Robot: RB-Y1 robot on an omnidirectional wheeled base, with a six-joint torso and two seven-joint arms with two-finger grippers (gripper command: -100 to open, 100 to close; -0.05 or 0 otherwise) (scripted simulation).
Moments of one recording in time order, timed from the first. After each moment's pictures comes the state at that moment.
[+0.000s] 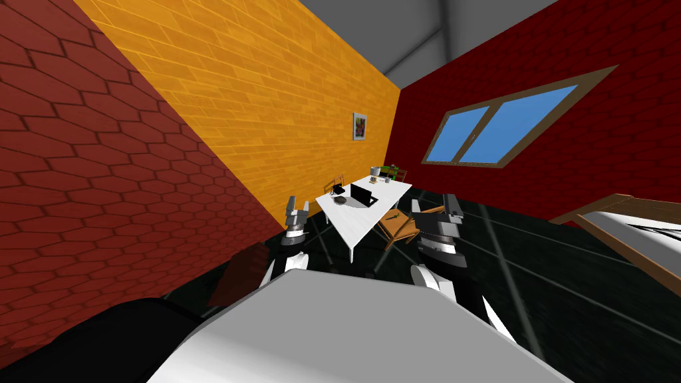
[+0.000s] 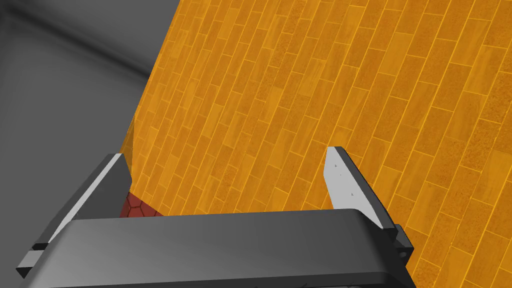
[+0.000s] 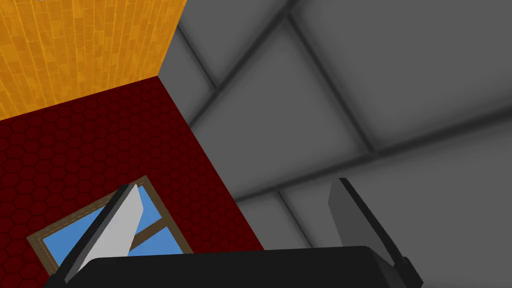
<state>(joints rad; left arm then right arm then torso) 0.55 0.04 -0.06 -2.25 0.00 -0.51 0.09 0.55 -0.04 -0.02 -2.26 -0.07 -0.58 -0.12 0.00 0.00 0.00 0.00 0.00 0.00</state>
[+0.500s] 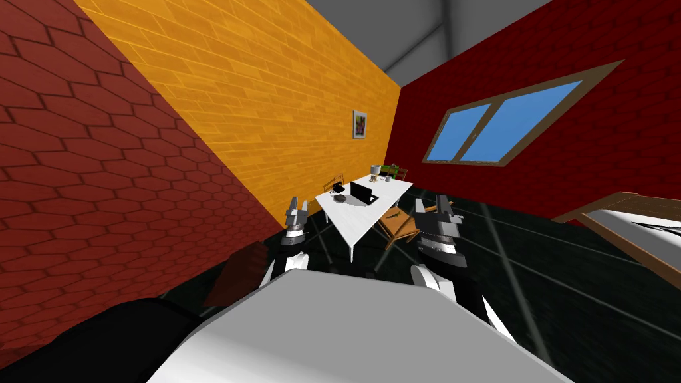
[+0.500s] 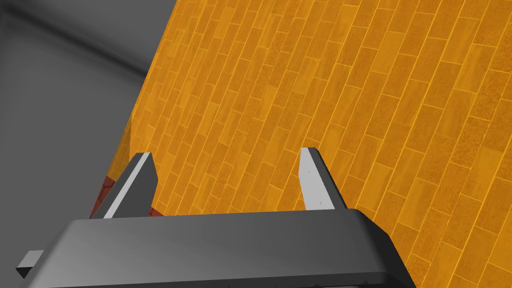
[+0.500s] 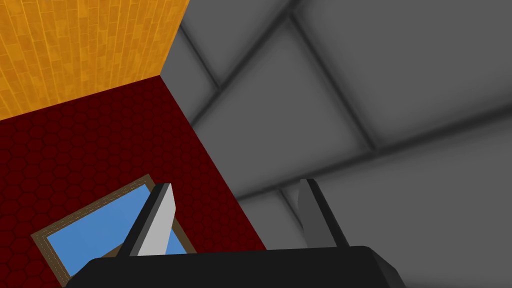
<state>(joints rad) 0.55 0.04 -0.06 -2.25 0.00 -0.51 0.09 0.55 -0.04 -0.02 -2.26 -0.07 -0.58 -0.12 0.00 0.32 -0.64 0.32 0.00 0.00</state>
